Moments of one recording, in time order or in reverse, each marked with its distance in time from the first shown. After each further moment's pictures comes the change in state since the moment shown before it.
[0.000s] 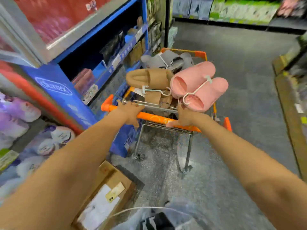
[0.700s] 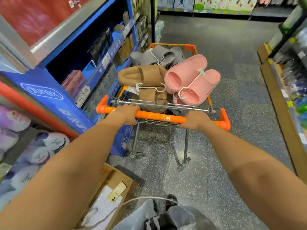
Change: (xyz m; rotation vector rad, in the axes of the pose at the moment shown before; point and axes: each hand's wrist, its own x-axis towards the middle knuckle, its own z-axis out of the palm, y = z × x) left_hand 0.005 -0.003 0.006 -0.107 0.008 0.048; right_hand -0.014 0.032 0.029 -0.047 0.100 0.099
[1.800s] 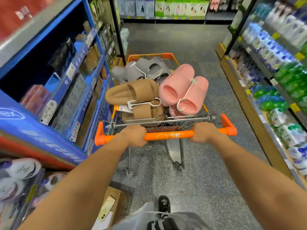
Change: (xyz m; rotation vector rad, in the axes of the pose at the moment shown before) left_hand -0.005 0.104 0.030 0.094 -0.030 0.381; right_hand -0.093 0.079 0.031 -0.027 0.068 0.154
